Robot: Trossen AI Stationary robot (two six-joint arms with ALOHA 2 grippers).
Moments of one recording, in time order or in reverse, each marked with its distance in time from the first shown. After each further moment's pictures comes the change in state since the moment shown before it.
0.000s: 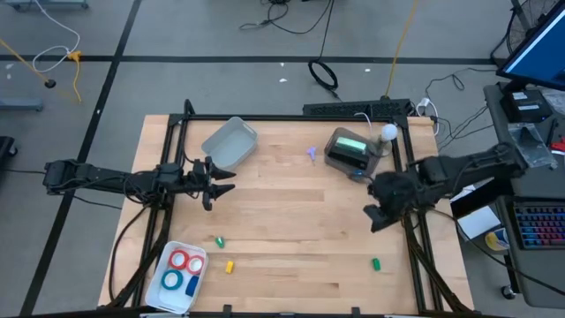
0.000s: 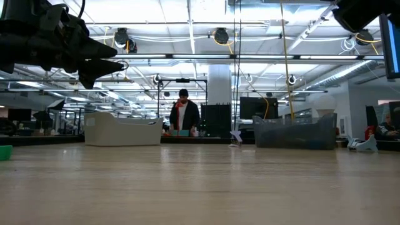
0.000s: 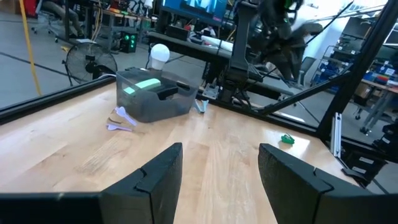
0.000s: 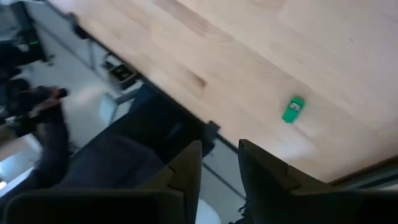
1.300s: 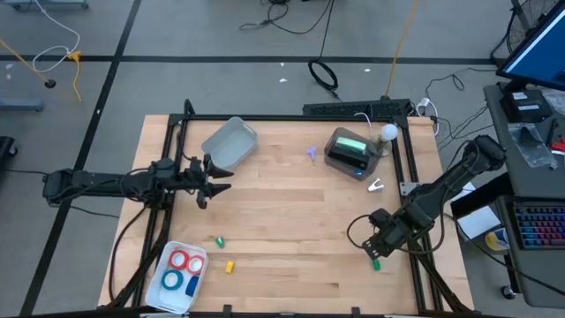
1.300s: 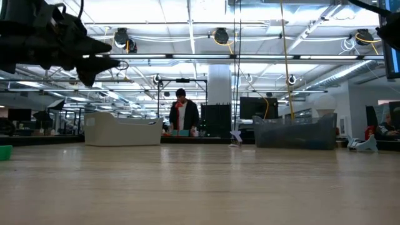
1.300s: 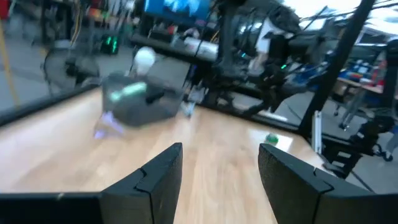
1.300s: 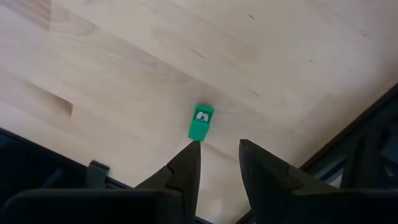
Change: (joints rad) left arm 0.112 -0.128 0.000 -0.103 0.184 0.014; right arm 0.462 0.309 -0.038 -0.023 0.297 0.313
